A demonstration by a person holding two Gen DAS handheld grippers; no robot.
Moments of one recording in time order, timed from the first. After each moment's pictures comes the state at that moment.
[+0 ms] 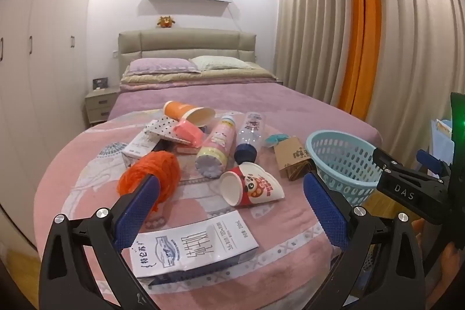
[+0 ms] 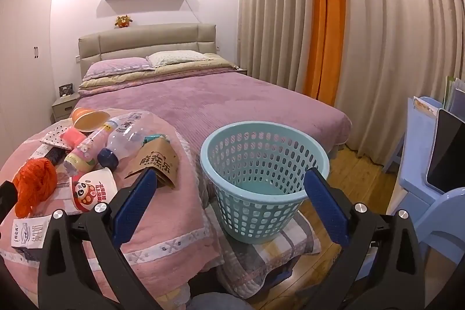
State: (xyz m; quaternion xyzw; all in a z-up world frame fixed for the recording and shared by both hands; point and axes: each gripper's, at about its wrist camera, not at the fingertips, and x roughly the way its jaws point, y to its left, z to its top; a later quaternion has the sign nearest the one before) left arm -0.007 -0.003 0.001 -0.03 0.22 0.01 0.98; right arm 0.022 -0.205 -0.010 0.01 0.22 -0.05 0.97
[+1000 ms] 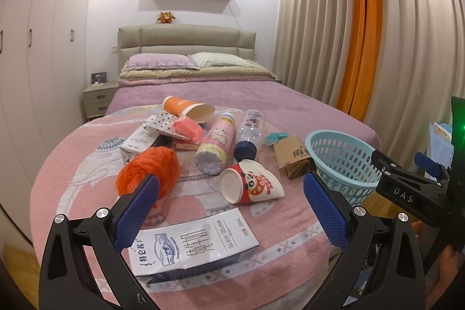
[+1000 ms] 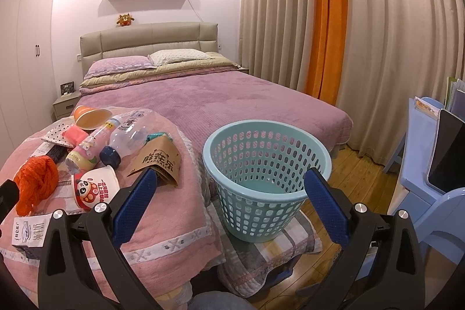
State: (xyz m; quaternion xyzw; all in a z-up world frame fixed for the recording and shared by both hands) left arm -0.005 -0.001 -0.006 -0.04 0.22 0.01 0.97; right arm 0.021 -0.202 -0.011 0.00 0.22 -0.04 0.97
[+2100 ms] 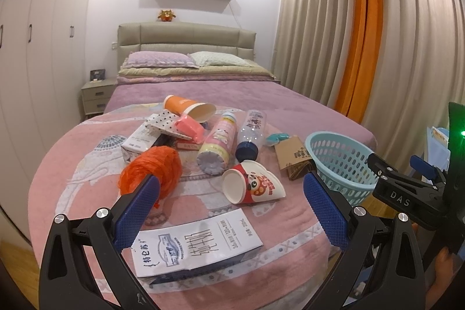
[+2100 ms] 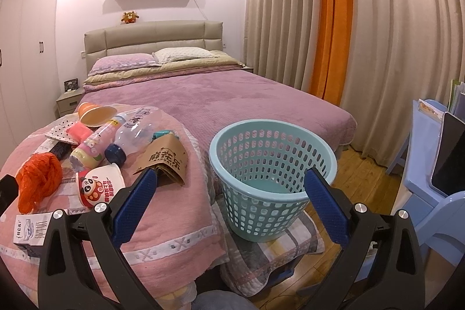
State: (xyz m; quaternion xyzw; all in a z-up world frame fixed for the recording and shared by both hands) left arm -0.005 0.009 -0.006 -0.05 0.22 0.00 0.97; right arm 0.022 -0.195 -0.012 0.00 0.23 -0.03 0.97
